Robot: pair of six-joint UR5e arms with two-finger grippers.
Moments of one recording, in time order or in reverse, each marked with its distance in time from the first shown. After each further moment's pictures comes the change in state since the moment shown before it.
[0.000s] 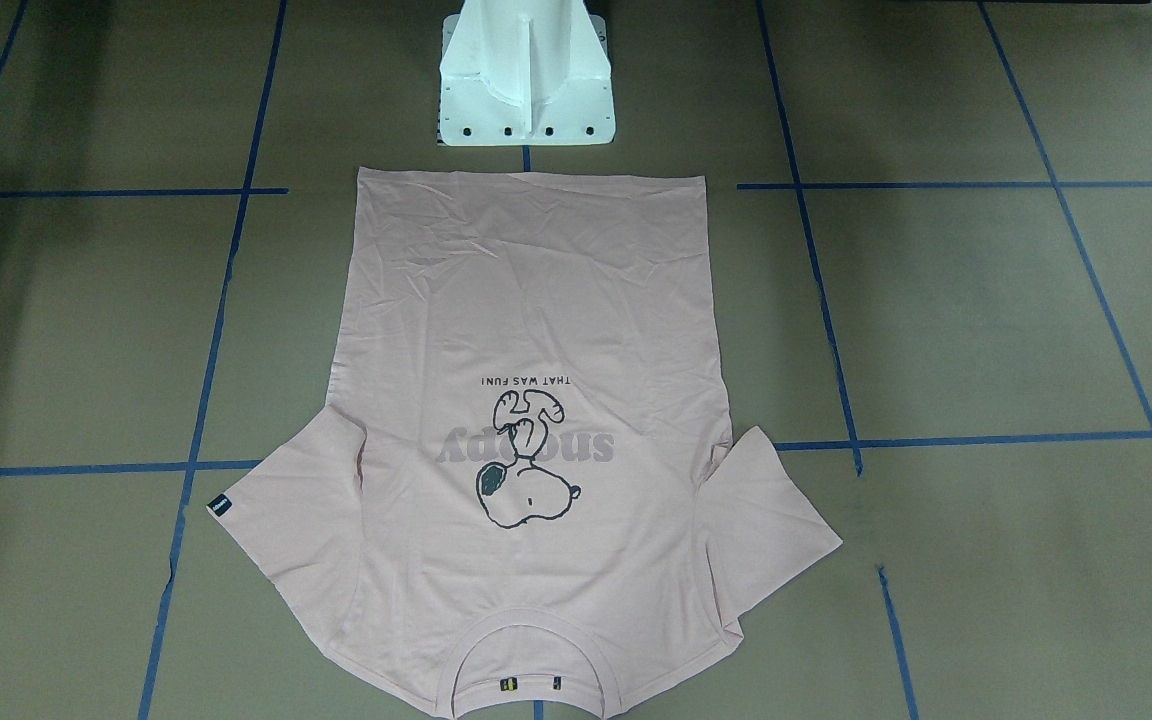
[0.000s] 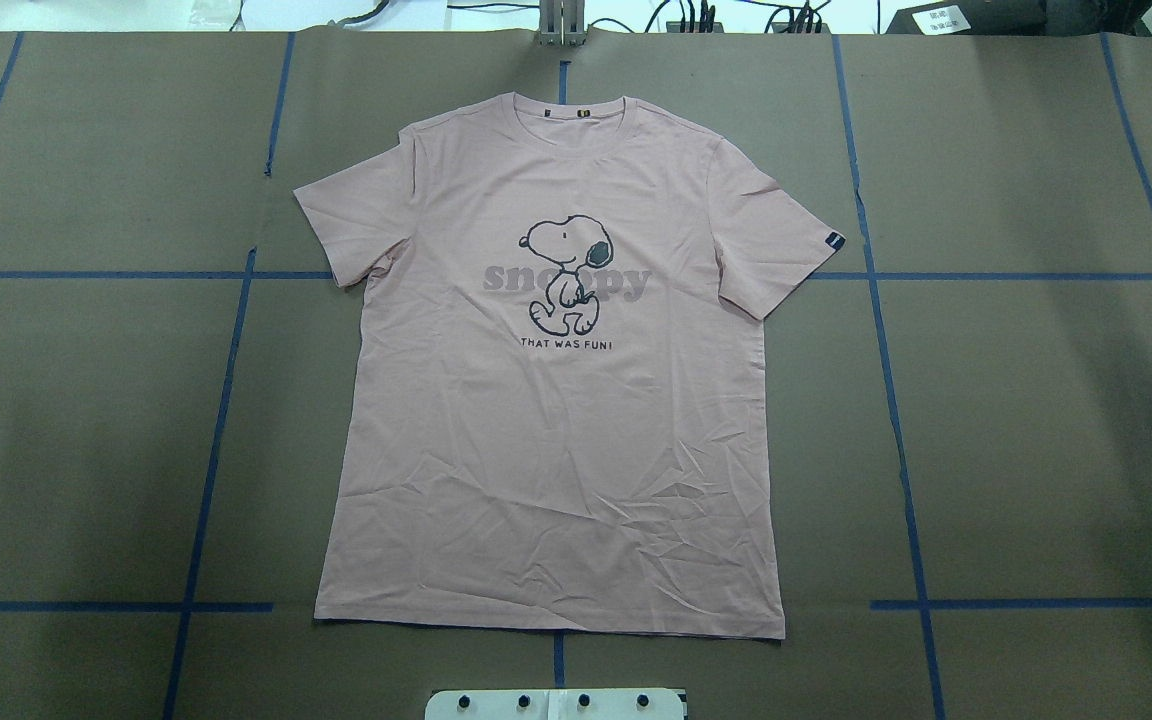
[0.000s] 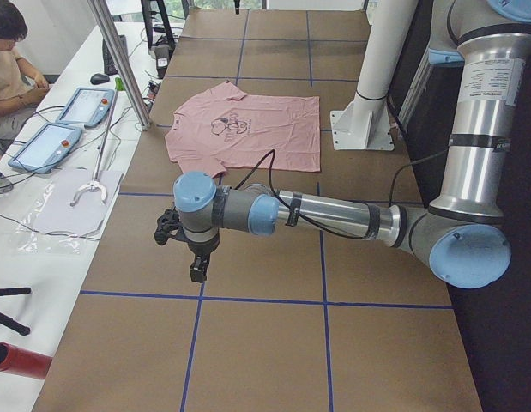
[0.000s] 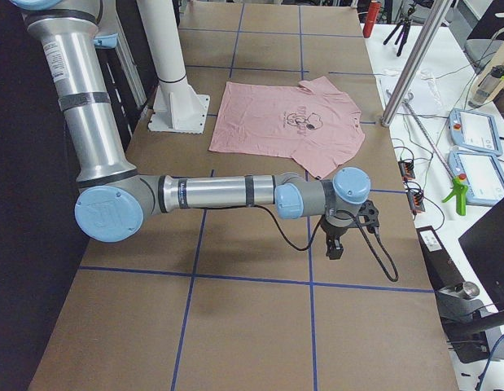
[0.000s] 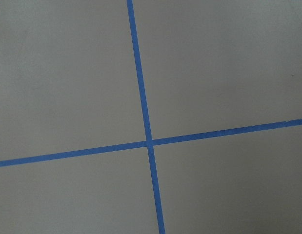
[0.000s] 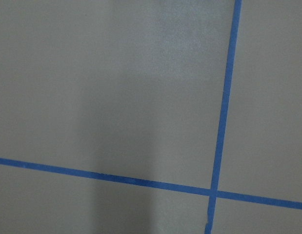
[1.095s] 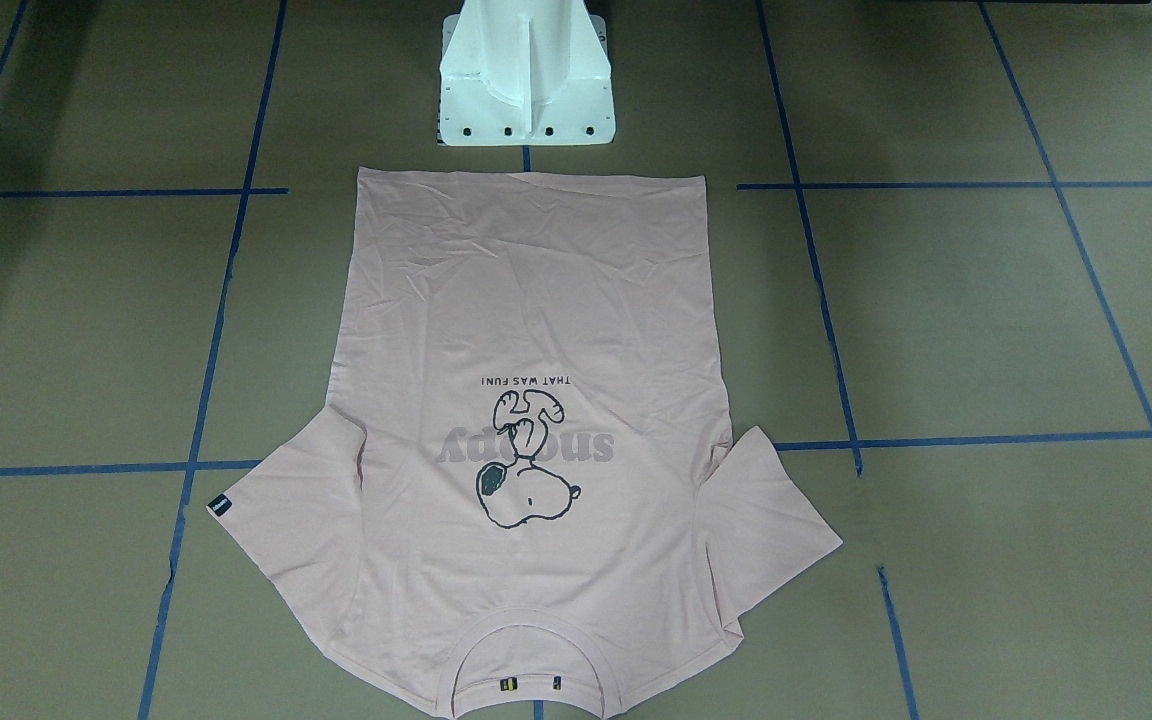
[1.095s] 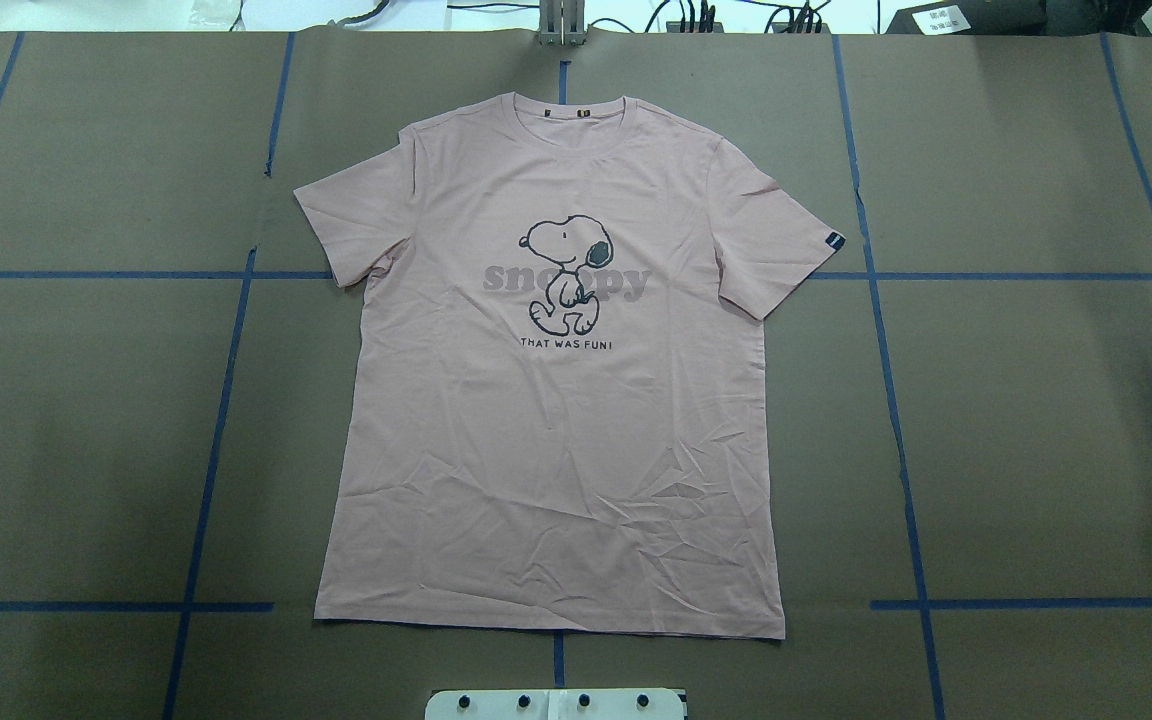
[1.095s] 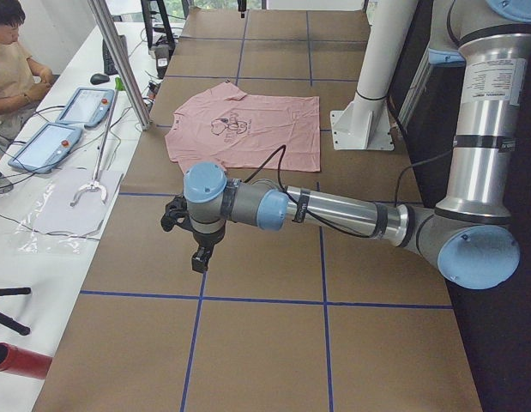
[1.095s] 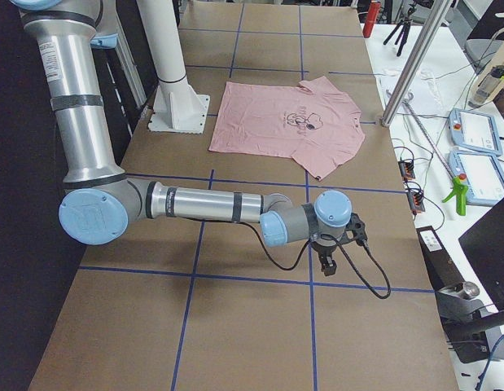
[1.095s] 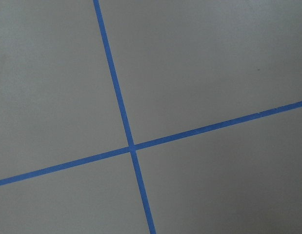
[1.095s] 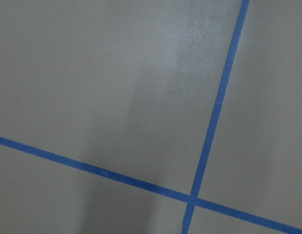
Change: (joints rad) left arm 0.004 0.036 -0.068 -0.029 -0.015 0.074; right arm -0.030 -0.076 -0.092 0.321 -0.006 -0.010
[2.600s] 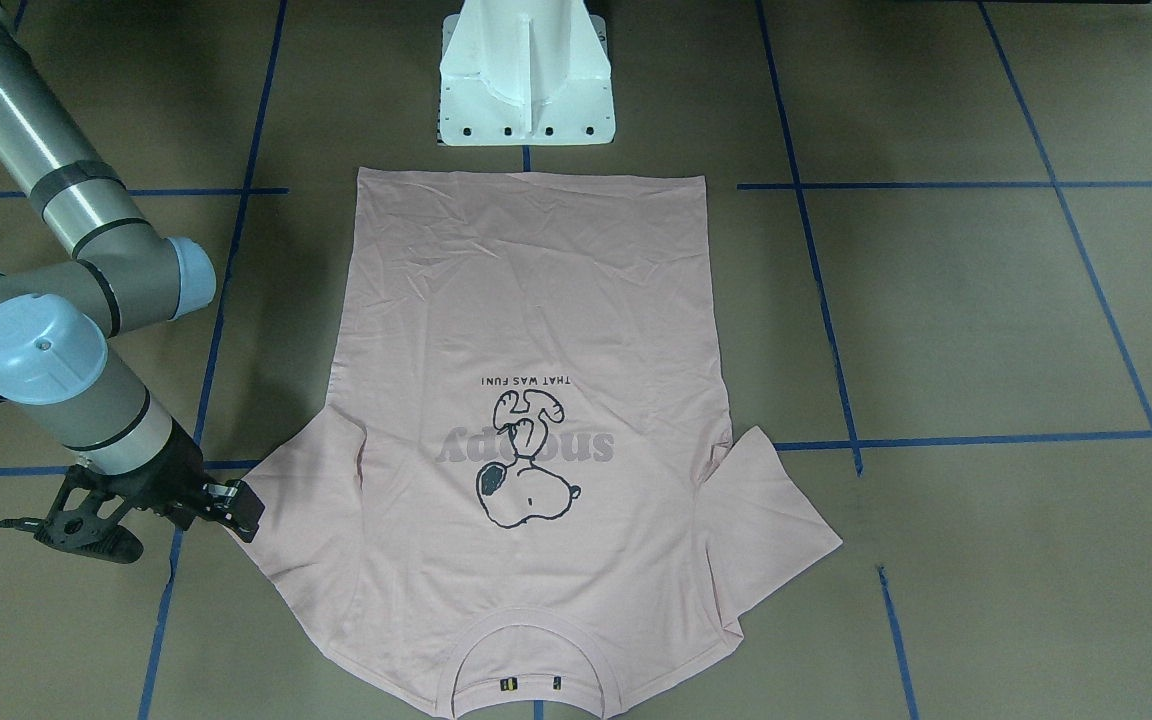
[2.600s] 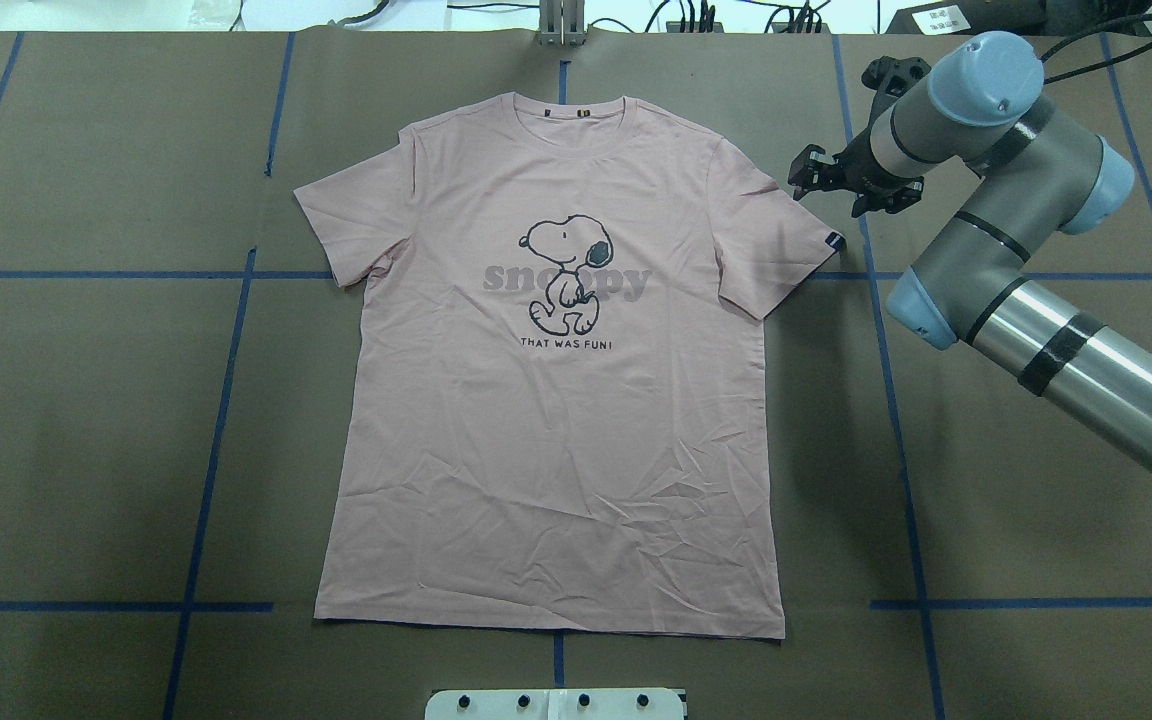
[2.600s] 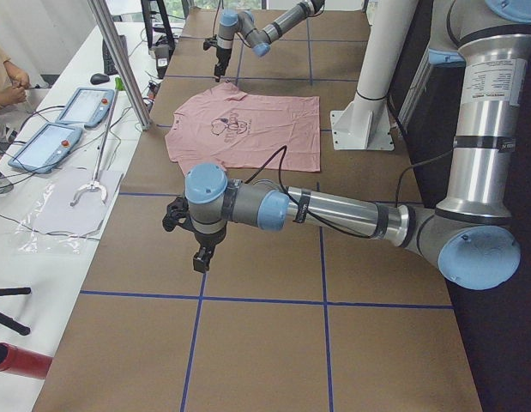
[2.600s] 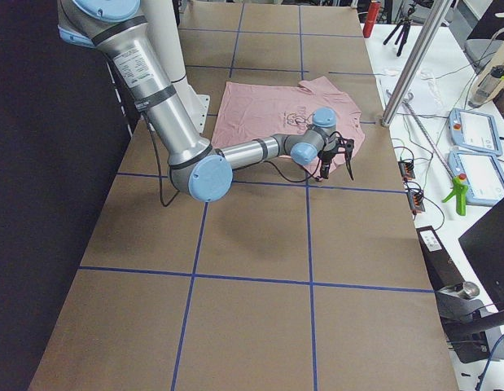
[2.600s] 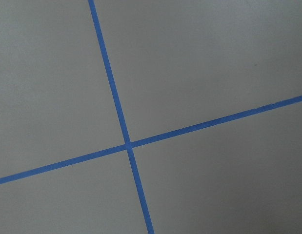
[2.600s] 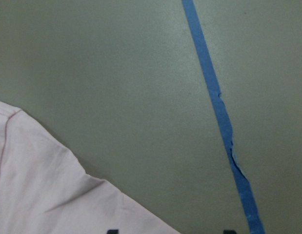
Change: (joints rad) left arm 0.005 0.005 -0.005 -0.001 -0.003 0.001; right arm -0.559 0.386 -0.104 0.204 -0.397 1.207
